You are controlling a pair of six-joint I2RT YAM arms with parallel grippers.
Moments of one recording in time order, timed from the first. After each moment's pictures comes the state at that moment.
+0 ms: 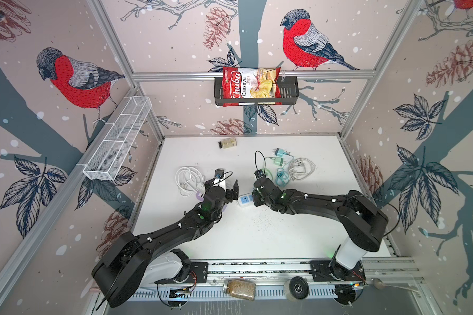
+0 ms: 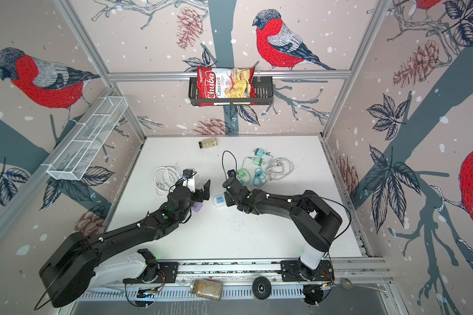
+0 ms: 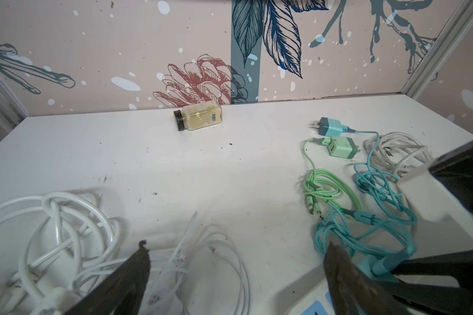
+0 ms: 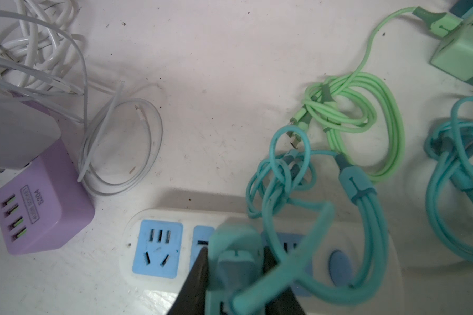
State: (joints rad) left arm -0.69 1.17 0.45 0.40 -0.45 -0.21; right arm 0.94 1.71 0.95 -0.11 0.23 0.42
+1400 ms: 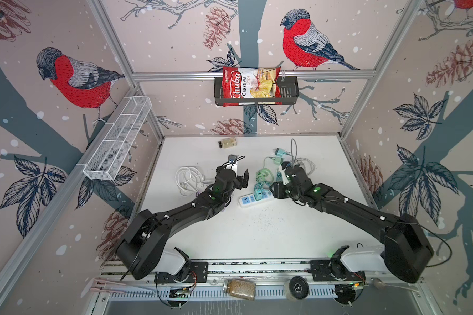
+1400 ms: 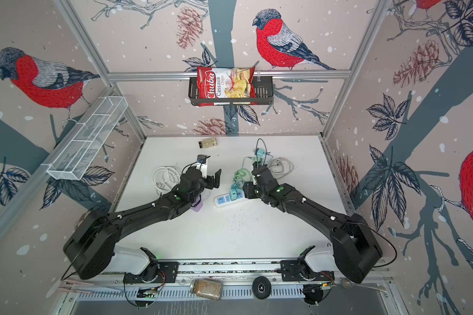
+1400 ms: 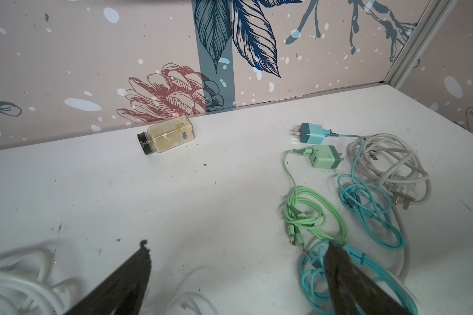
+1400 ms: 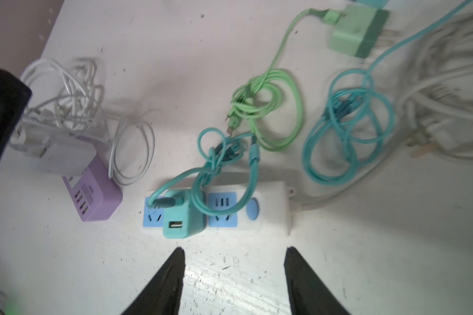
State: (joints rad) left arm -0.67 1.46 0.78 0.32 -0.33 -0.14; right arm 0.64 1.32 0.84 -0.30 -0.01 0.46
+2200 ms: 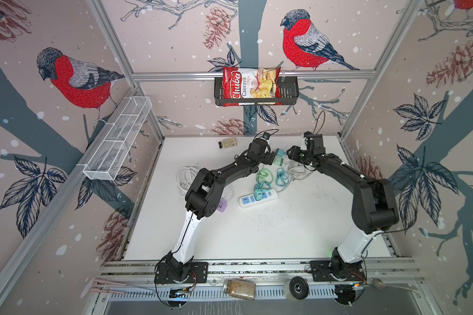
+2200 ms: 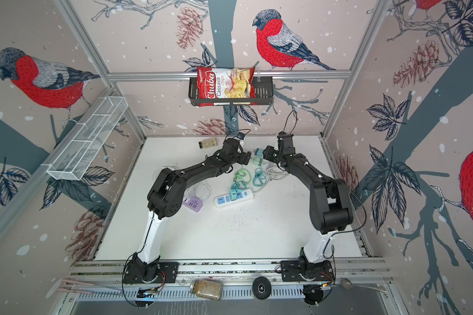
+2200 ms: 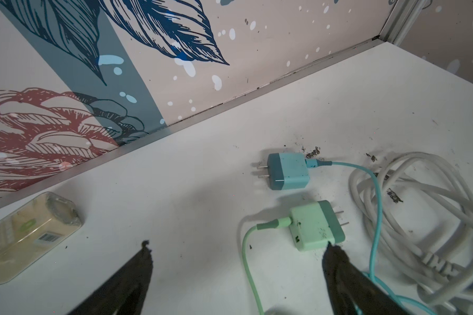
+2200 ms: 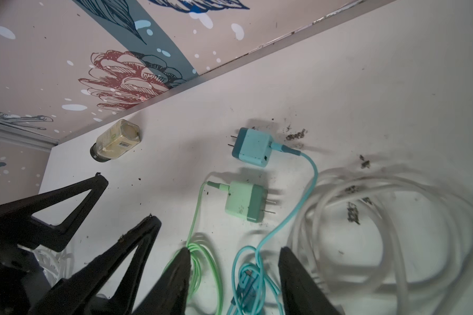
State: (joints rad) left arm -0.65 2.27 1.77 -0.01 -0.15 -0.04; right arm 0.26 1.82 1.31 -0.18 -0.19 0.44
